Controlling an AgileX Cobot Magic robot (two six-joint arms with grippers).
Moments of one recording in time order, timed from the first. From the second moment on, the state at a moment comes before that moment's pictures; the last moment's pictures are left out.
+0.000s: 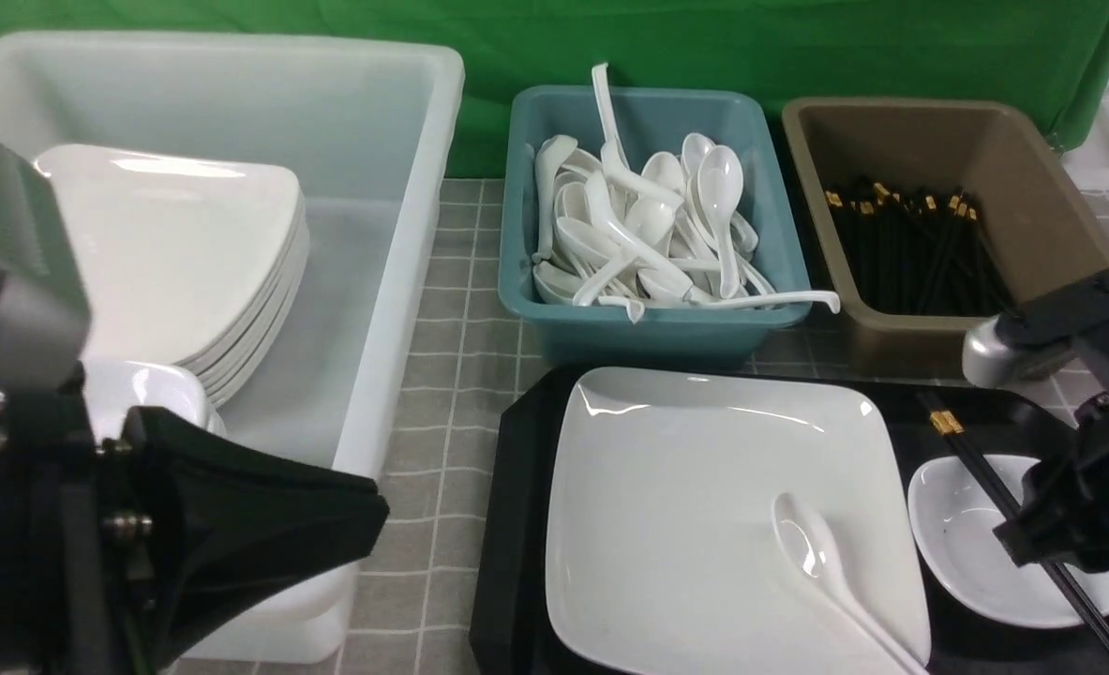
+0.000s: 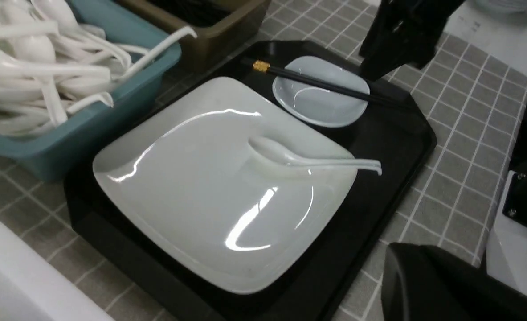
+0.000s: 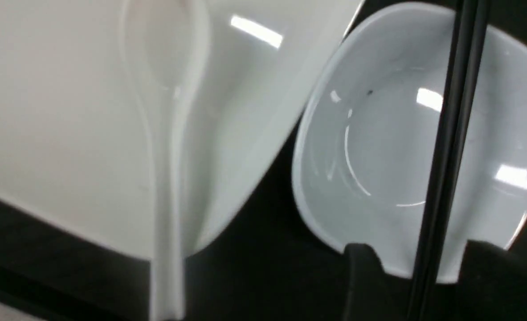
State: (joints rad) right arm 0.24 1.37 -0.91 -0.07 0.80 -0.12; left arm -0.40 0.72 -0.78 -0.77 0.84 0.78
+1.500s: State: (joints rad) right arm 0.12 1.53 -1.22 0.37 0.44 -0.37; left arm -0.40 0.63 -0.78 -0.72 0.50 0.74
